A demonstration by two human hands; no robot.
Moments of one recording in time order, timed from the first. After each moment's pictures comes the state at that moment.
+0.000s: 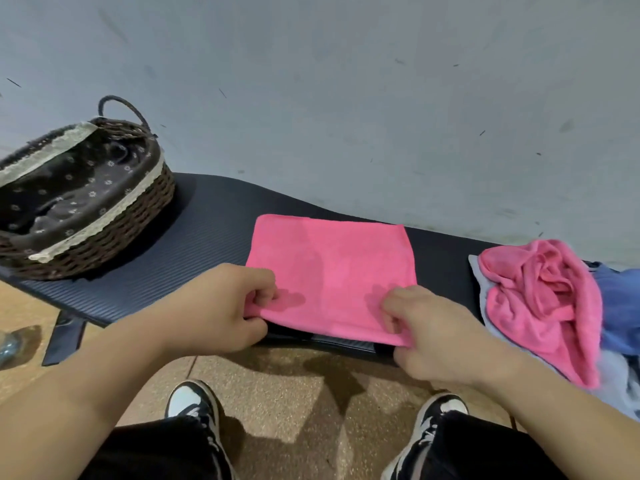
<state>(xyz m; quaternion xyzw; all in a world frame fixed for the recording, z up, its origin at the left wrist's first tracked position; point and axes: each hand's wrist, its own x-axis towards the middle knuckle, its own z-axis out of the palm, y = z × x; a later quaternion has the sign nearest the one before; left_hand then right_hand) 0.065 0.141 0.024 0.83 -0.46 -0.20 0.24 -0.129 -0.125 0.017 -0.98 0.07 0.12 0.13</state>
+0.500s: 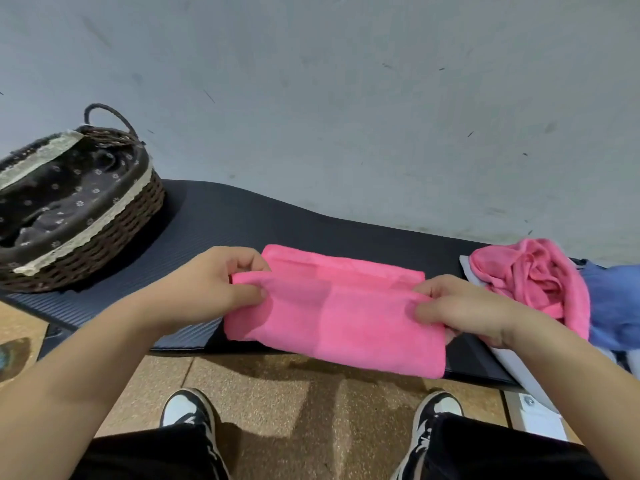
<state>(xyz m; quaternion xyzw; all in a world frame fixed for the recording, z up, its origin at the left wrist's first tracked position) 0.088 0.124 0.028 0.79 -0.31 -0.33 0.40 -0.122 -0.177 0.026 -0.78 0.27 0.19 0.53</state>
